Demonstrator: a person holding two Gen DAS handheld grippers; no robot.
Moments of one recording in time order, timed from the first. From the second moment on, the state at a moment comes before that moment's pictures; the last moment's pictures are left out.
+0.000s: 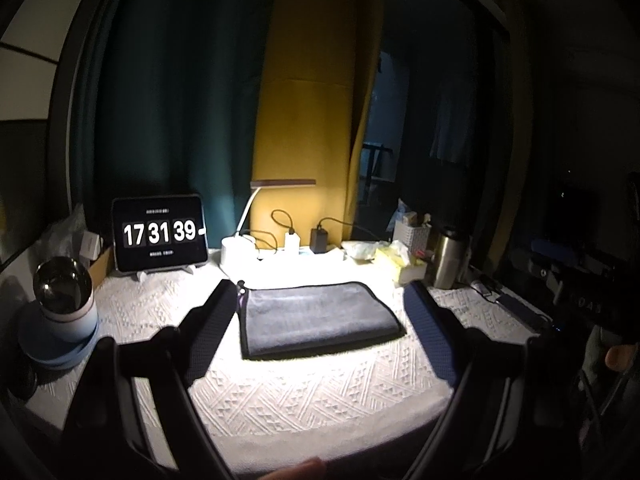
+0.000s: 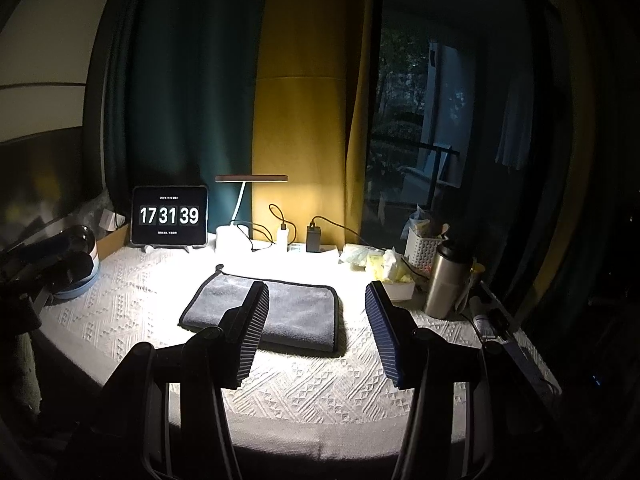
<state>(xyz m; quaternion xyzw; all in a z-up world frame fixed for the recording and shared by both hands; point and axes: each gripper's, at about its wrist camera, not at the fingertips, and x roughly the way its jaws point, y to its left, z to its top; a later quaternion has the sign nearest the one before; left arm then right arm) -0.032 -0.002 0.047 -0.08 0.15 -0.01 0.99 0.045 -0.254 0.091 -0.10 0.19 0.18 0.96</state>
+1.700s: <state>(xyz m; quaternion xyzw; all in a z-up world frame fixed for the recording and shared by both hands) -0.036 -0.005 0.046 -0.06 0.14 0.00 0.99 0.045 -0.249 0.092 -0.10 0.19 0.19 0.96</state>
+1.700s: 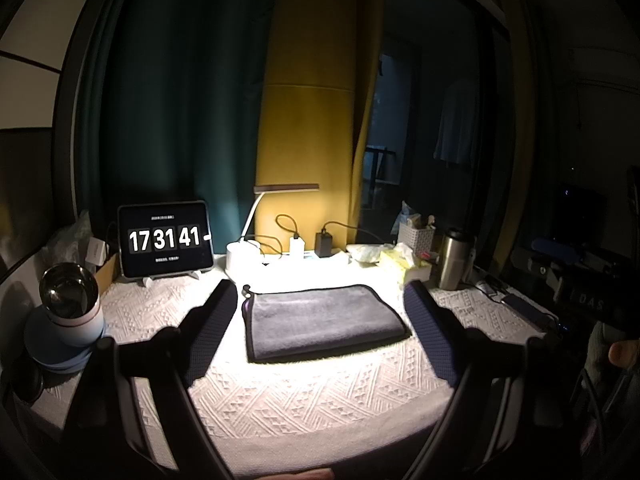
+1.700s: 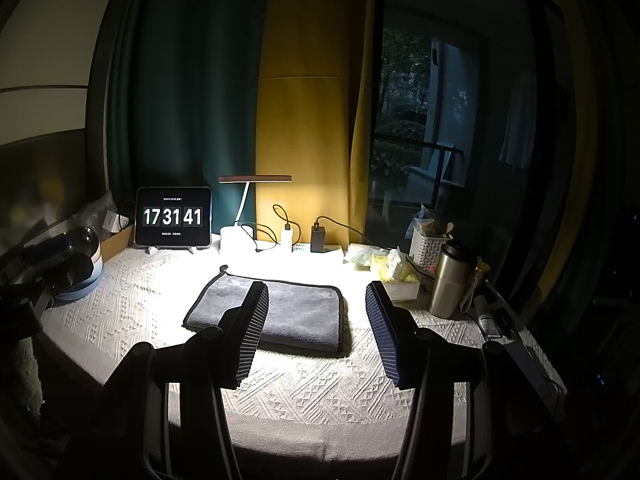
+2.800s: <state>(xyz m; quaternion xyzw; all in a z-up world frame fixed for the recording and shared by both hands) -0.039 -0.007 0.043 -0.07 0.15 0.00 0.99 0.050 -0.247 0.087 -0.10 0.20 0.19 0.96</state>
